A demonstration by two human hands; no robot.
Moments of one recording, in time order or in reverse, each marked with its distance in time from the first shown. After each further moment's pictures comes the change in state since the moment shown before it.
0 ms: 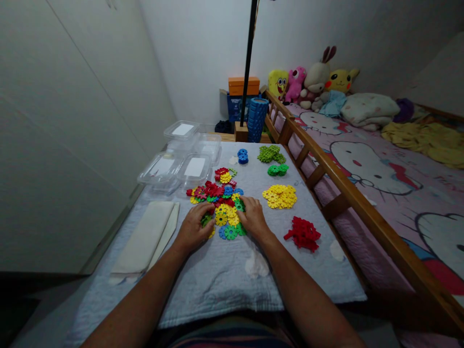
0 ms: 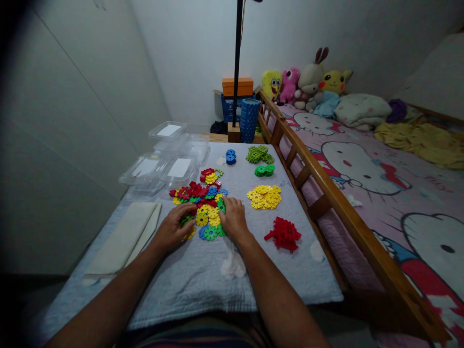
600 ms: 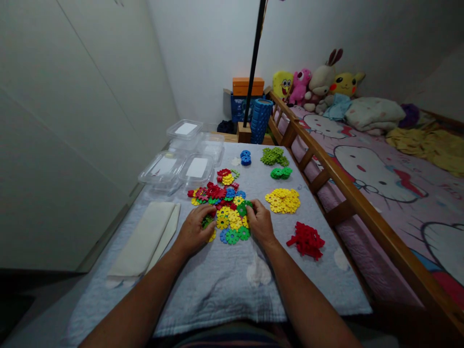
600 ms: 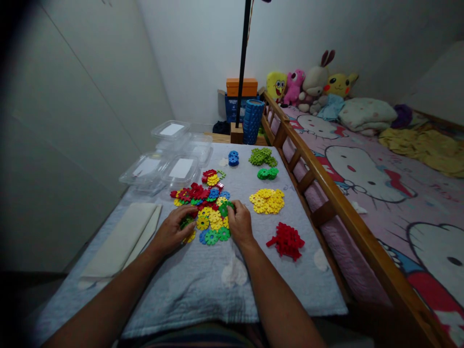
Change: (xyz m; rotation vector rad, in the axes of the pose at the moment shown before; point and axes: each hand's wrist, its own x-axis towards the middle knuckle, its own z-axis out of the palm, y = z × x) left_hand 0.002 0.003 -0.003 -0.010 -0.004 -0.032; right_hand -0.001 0.007 -0.004 0.358 0.145 0.148
